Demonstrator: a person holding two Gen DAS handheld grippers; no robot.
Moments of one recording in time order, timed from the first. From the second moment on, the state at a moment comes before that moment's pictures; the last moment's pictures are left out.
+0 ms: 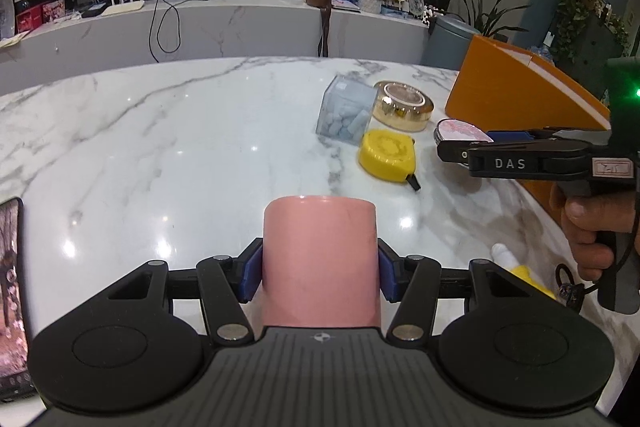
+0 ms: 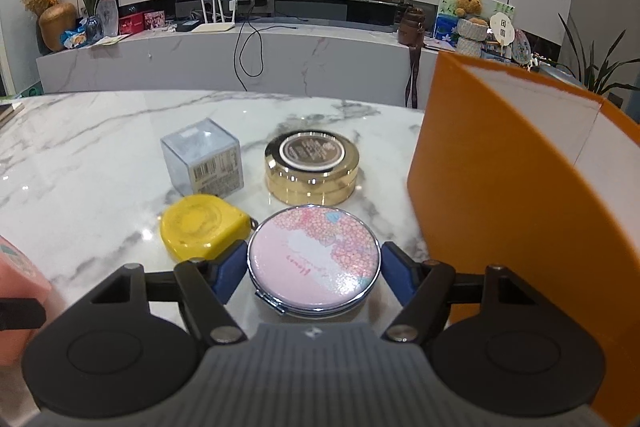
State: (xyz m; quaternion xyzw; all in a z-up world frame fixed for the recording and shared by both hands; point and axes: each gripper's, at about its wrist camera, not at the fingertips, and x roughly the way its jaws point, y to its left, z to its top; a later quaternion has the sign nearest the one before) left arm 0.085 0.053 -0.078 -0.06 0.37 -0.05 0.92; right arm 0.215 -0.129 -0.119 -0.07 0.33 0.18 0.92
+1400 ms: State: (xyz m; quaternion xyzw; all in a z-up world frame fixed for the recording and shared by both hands) left arm 0.201 -0.085 0.073 0.02 0.32 -0.20 0.93; right arm 0.250 -0.295 0.040 -0.03 0.29 0.13 0.95
